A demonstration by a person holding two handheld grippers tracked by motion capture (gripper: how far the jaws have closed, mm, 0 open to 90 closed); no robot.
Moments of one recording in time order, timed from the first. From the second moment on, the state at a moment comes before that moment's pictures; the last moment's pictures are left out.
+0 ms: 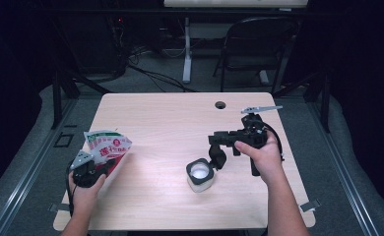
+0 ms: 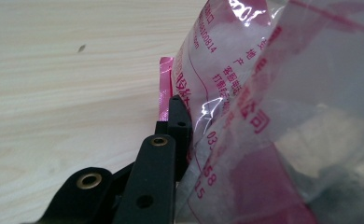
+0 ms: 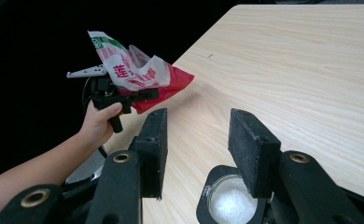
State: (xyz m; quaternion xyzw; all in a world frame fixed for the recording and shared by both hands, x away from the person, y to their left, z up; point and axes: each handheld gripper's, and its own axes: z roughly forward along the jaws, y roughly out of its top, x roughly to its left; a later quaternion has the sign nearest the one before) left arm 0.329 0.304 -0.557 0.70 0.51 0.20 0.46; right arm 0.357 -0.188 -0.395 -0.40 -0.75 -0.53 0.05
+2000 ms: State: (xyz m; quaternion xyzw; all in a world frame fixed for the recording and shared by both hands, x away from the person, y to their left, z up) left arm 0.272 0.312 -0.529 0.69 0.48 0.21 0.50; right arm 0.375 -0.203 -0.403 -0.42 -0.74 -0.52 0.03
